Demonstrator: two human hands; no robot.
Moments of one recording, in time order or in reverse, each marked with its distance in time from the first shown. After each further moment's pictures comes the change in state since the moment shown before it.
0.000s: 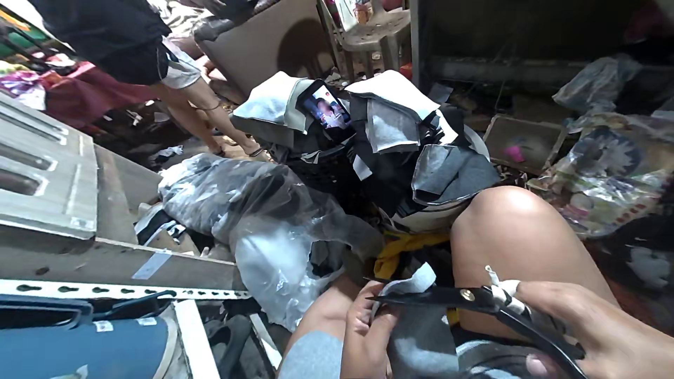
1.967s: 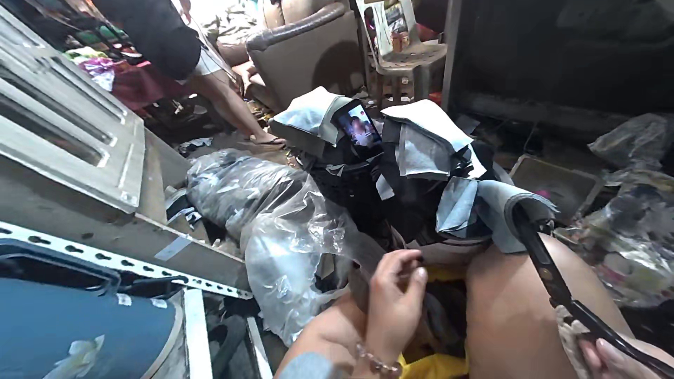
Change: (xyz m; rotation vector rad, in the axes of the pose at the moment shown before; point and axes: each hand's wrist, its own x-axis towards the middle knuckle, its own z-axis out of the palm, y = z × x) left_hand 0.077 -0.033 0.008 0.523 -0.065 0.252; right_hand -0.018 0.040 0.011 0.904 0.377 0.248
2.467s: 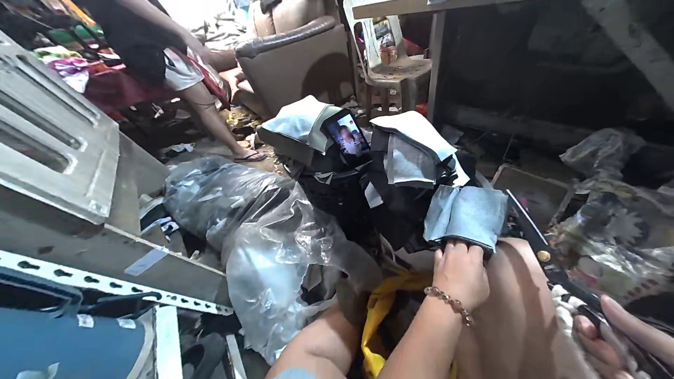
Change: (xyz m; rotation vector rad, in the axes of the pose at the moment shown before) left_hand 0.068 0.033 0.112 0.674 -0.809 -0.145; right_hand 0.000 -0.057 0.011 0.410 0.014 0.207
